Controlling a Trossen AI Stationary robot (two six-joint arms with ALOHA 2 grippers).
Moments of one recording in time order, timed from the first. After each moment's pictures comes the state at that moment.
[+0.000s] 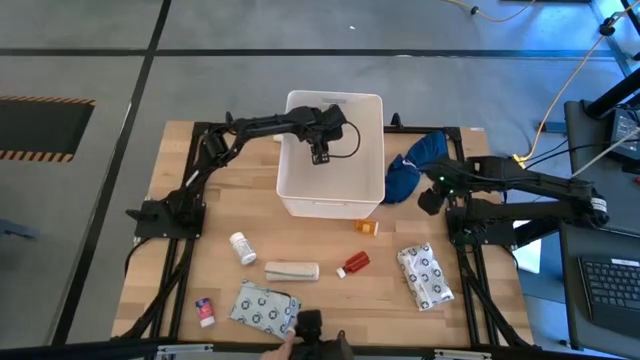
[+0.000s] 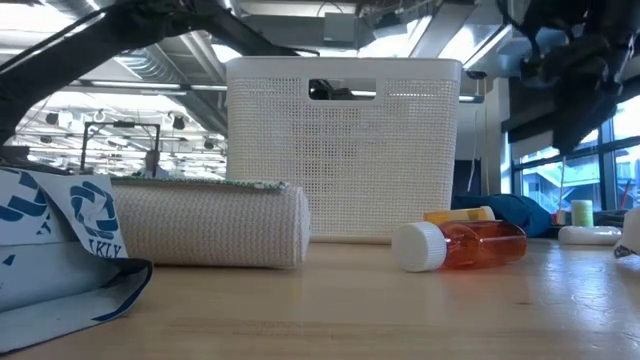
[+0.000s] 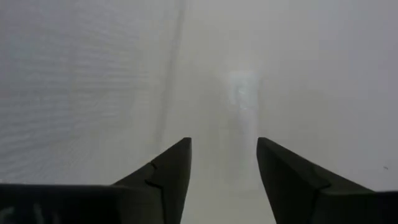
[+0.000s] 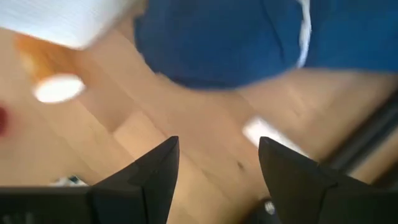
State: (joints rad) left arm 0.52 2.27 1.91 -0.84 -0.28 0.38; right arm -0.28 0.80 0.74 -1.18 0.13 0.52
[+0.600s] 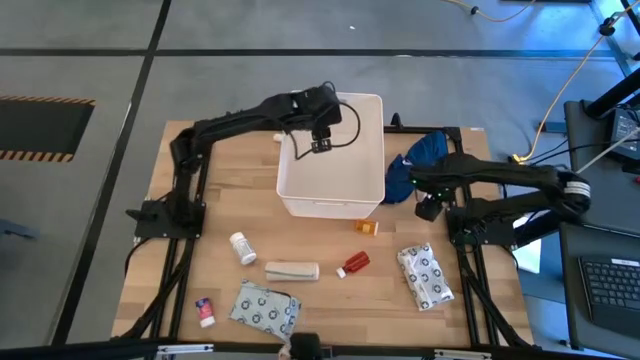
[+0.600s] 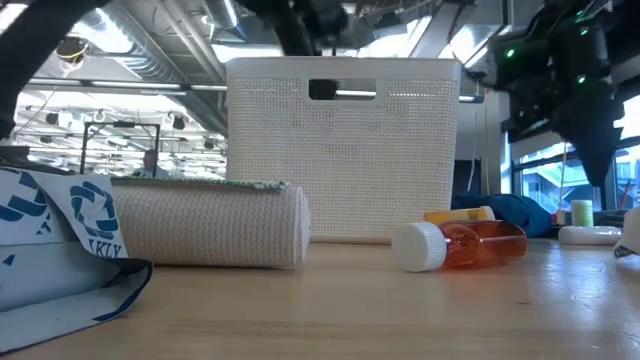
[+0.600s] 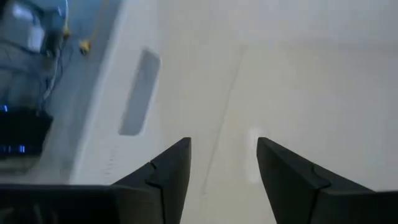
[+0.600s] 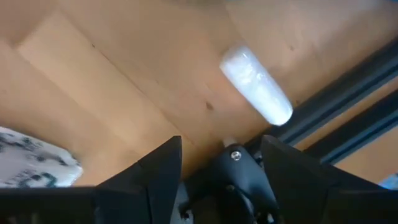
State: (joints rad) left arm 0.43 1.95 1.91 -0.84 -0.31 0.38; right arm -0.33 1.14 0.74 -1.28 0.11 0.32
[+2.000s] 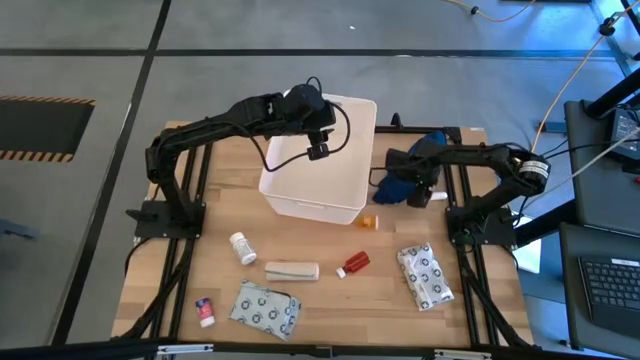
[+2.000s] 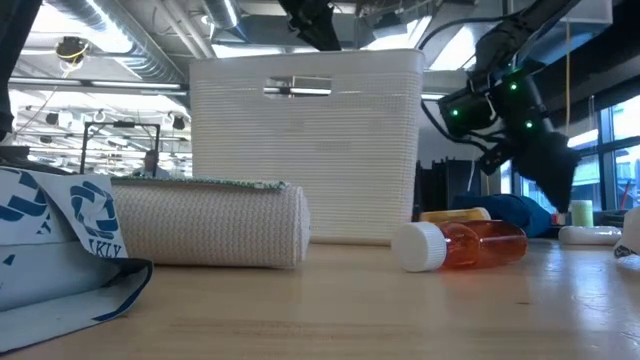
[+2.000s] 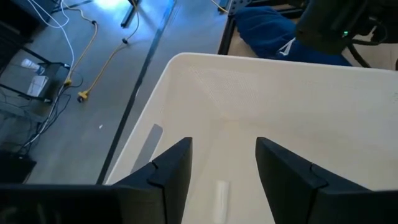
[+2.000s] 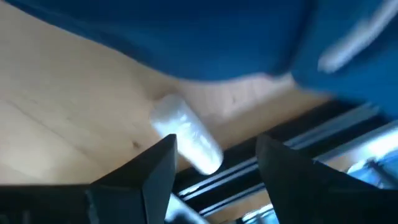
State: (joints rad) left arm 0.31 1.76 1.91 -0.83 -0.27 0.29; right arm -0.51 1.52 0.85 -1.18 0.27 -0.05
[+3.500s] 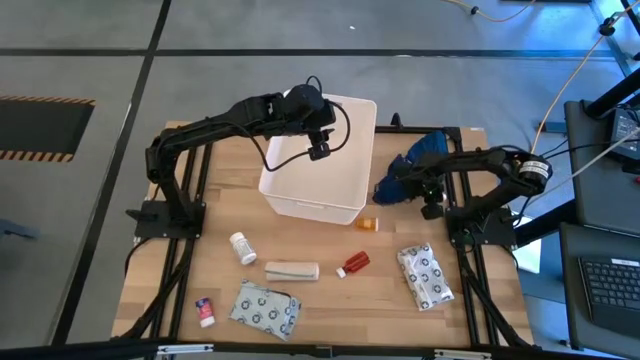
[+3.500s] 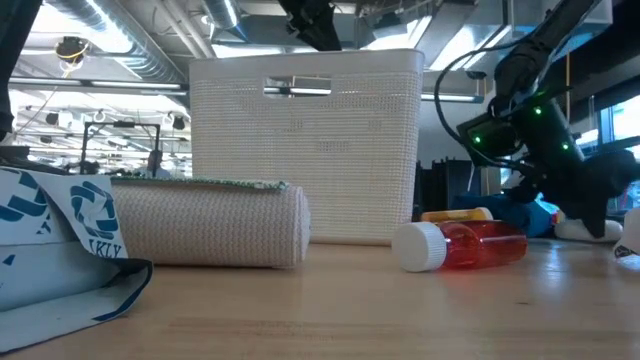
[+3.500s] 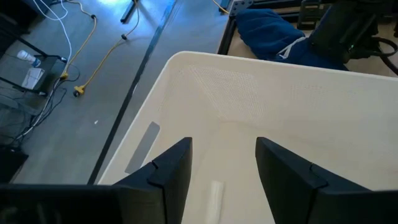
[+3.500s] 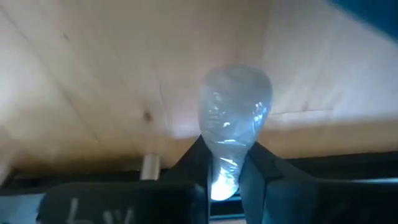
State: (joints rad) left arm 0.31 1.76 1.91 -0.83 -0.27 0.25; right arm -0.52 1.52 0.67 -1.08 0.23 -0.40
